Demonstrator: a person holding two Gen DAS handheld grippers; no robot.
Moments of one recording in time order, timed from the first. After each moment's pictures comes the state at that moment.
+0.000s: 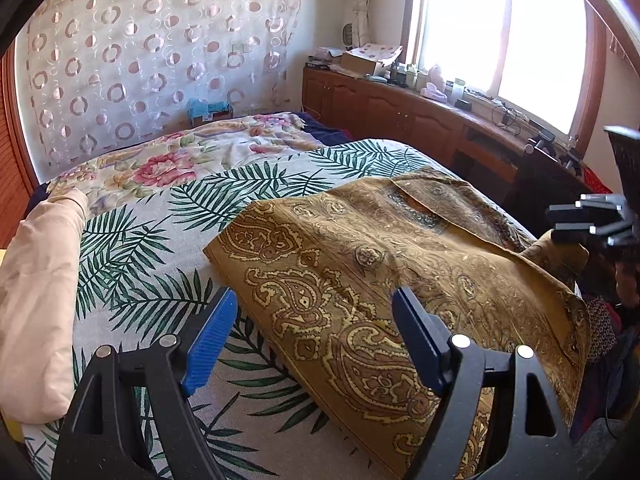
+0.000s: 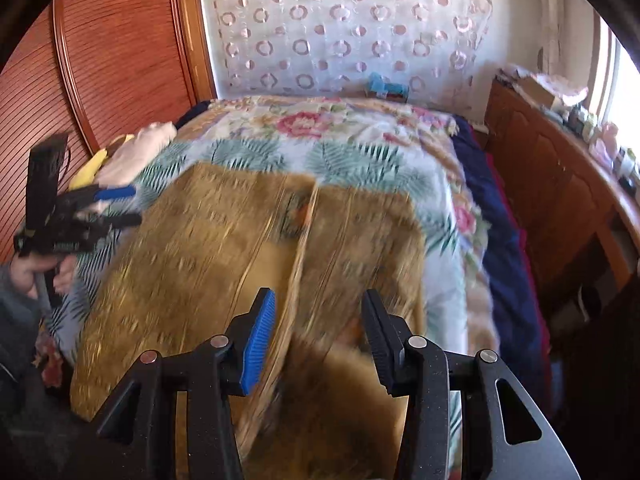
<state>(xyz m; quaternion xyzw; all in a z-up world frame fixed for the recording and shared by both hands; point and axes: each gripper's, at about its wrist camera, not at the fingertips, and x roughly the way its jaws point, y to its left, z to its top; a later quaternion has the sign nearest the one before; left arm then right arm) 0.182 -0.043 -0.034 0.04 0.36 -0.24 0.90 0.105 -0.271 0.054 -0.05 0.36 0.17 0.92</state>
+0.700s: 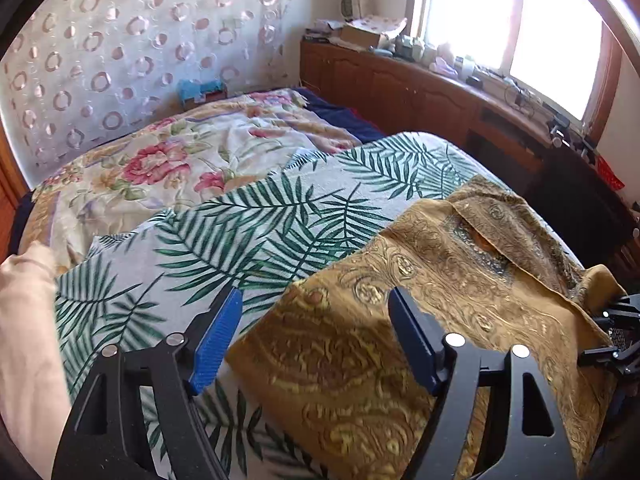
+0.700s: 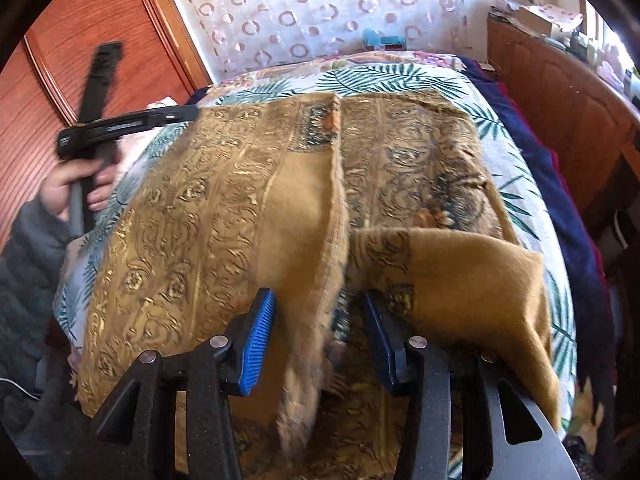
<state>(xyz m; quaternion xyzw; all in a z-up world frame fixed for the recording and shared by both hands) 0.301 -0.060 -0.050 0.07 0.41 -0.25 0.87 0.120 -0.262 -0.008 0.04 0.42 0.19 0.89</state>
